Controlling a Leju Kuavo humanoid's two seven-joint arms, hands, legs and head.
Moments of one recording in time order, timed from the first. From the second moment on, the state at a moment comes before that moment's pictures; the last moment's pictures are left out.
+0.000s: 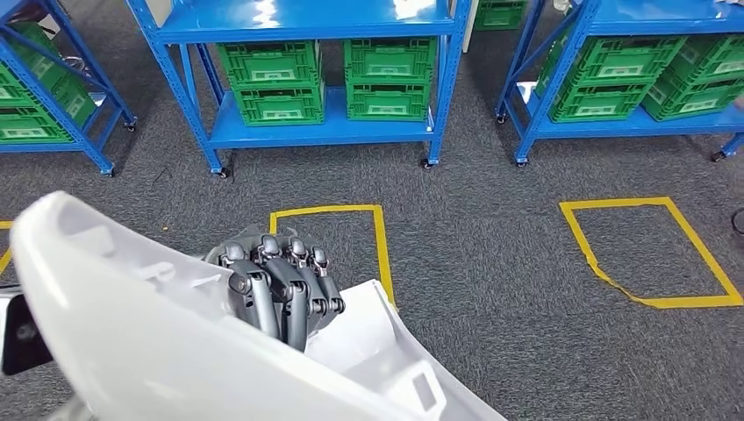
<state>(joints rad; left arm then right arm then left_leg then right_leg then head) -0.51 0.04 -0.75 -1.84 0.52 -0.64 -0.44 -0.03 0.00 -1.48 -0.47 1.37 0.63 -0.18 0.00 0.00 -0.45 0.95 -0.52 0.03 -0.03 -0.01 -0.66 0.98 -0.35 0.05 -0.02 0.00</state>
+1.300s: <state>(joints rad) -0.51 0.02 -0.75 -1.81 0.52 -0.63 -0.42 -0.02 -0.03 -1.47 -0.42 1.40 0.61 -0.19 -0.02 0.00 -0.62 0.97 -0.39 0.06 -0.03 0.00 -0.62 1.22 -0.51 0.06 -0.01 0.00</state>
